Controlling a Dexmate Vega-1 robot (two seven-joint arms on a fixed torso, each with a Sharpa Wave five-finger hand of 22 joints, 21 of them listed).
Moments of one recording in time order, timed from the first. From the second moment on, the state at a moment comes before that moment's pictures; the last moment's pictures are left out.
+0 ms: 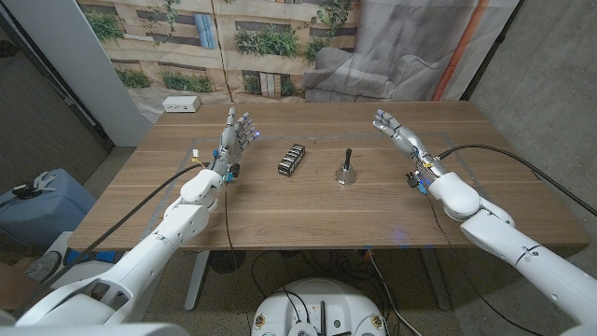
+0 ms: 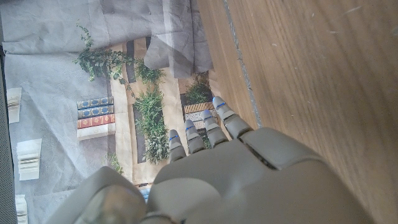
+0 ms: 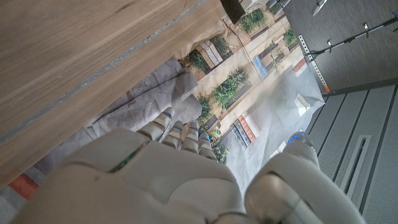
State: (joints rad) left arm 0.84 0.51 0.37 -1.30 -0.65 -0.29 -0.03; left_hand 0.00 0.04 0.04 0.13 0.31 0.05 -0.21 0.21 0.23 0.12 -0.15 0.21 0.20 0.15 -0.04 0.19 0.19 0.26 0.02 0.20 0.18; right arm -1.01 -0.76 -0.38 -1.60 0.13 0.41 -0.11; right_hand 0.32 -0.03 0.13 -0.11 0.22 -0.05 -0.05 0.18 0.18 0.06 -0.05 0.18 0.19 -0.06 -0.03 0.18 0.26 0.10 -0.04 0.17 0.17
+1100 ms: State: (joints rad) left arm 0.84 0.51 0.37 -1.30 -0.65 -0.29 -0.03; left_hand 0.00 0.04 0.04 0.13 0.31 0.05 -0.21 0.21 0.23 0.12 -0.15 0.21 0.20 0.15 -0.04 0.19 0.19 0.26 0.02 0.20 0.18; right arm -1.00 -0.79 -0.45 -1.64 -0.08 0.33 -0.18; right_hand 0.44 -0.04 0.18 -0.17 0.21 -0.05 0.01 0.20 0.19 0.06 -0.04 0.19 0.20 -0.09 -0.03 0.19 0.24 0.08 -0.02 0.18 0.17
